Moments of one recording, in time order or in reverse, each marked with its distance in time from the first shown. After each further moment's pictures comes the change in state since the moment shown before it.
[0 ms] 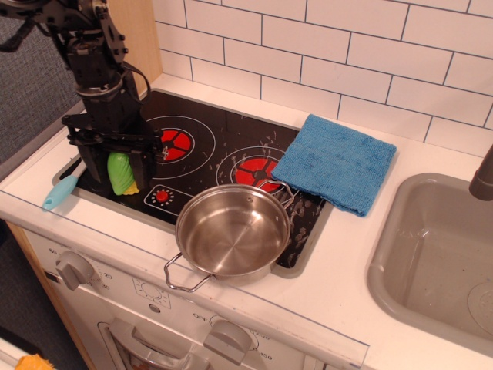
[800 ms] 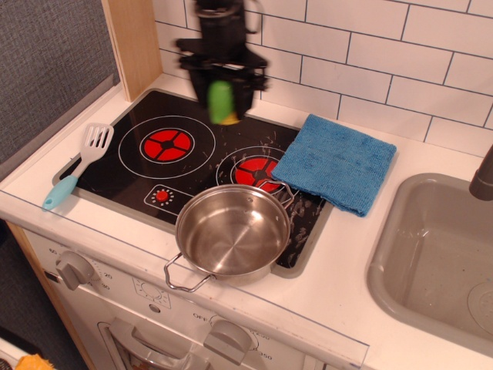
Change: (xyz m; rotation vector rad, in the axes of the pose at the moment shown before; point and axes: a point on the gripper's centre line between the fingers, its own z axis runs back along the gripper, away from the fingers) arm 0.103 -0.092 0.029 -0.027 -0.065 -0.216
